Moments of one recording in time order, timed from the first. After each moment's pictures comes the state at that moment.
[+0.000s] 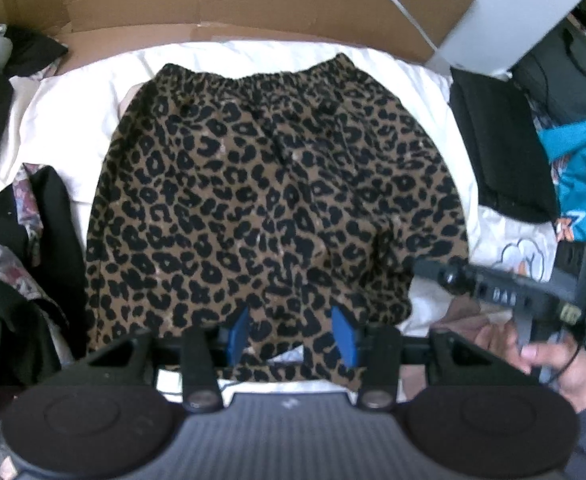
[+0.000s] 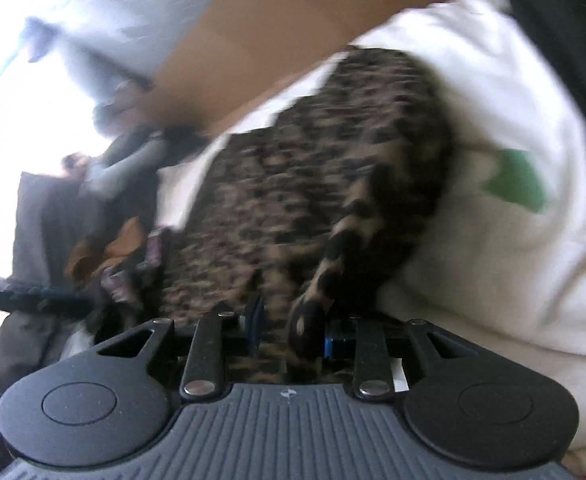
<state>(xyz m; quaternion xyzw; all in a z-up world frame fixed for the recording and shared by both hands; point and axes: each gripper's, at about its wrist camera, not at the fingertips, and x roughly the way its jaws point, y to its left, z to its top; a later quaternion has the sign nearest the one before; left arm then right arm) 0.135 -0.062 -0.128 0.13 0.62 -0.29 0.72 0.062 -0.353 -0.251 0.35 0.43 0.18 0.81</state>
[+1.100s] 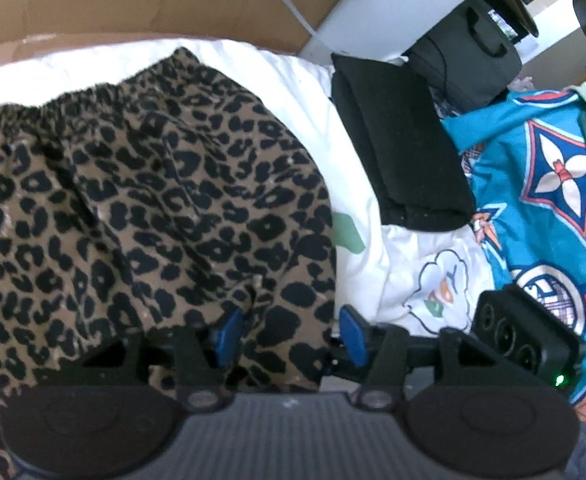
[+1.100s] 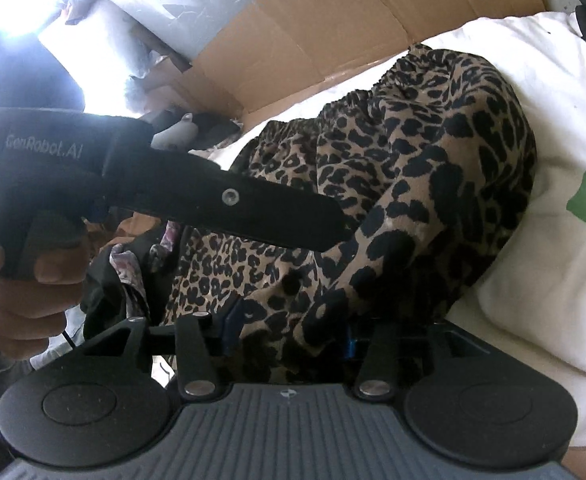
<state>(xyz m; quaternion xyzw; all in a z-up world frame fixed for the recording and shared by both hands) 0.148 -0.167 -0.210 0.06 0.60 -0.46 0.65 0.071 -0.311 -0.264 0.30 0.40 0.20 0.84</state>
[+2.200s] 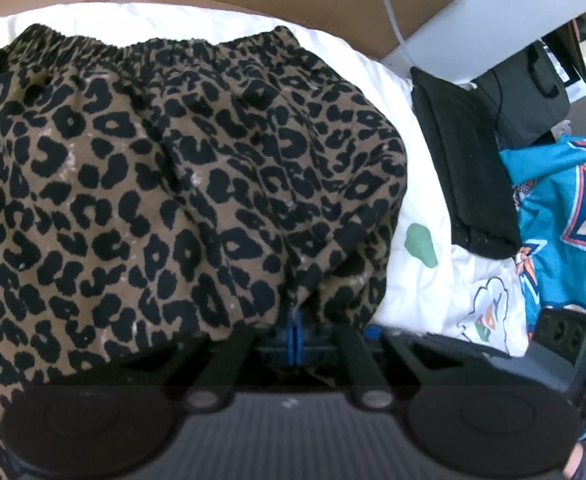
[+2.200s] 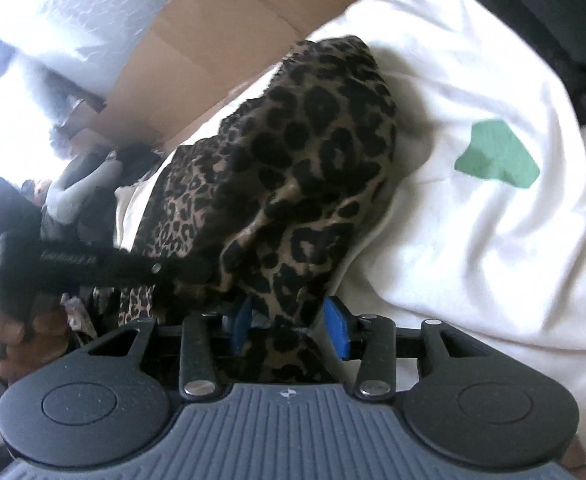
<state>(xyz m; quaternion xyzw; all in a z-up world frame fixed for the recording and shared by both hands) 0.177 -0.138 -0.248 0.02 0.62 -0.40 0.68 0.068 -0.351 -0.295 0.37 0.43 0.09 0.82</state>
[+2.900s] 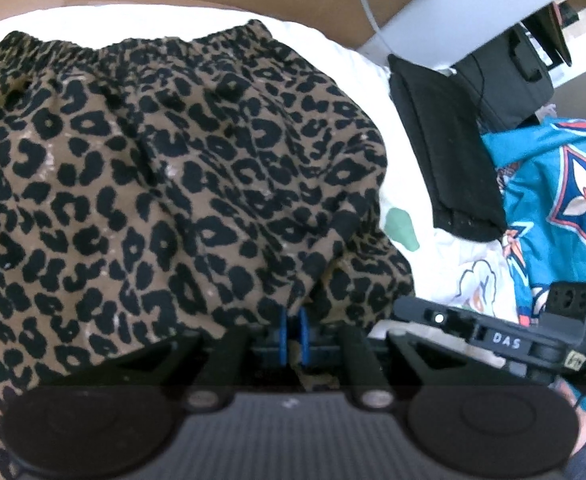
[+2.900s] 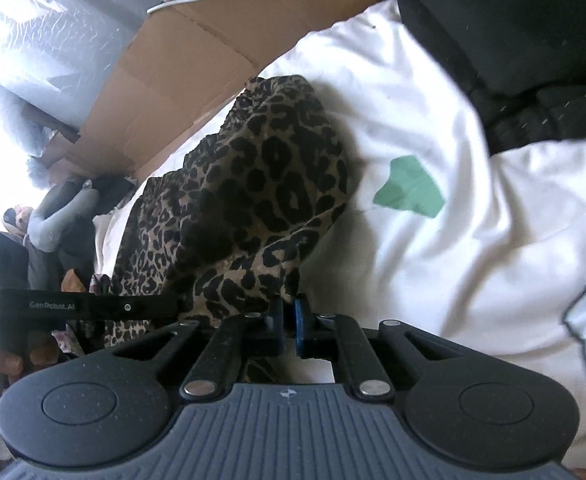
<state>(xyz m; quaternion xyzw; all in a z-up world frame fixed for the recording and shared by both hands) 0.166 -0.144 -0.243 0.03 0.62 -0.42 0.67 0.052 -0.391 -0.277 0.37 0.43 0.04 0.82</state>
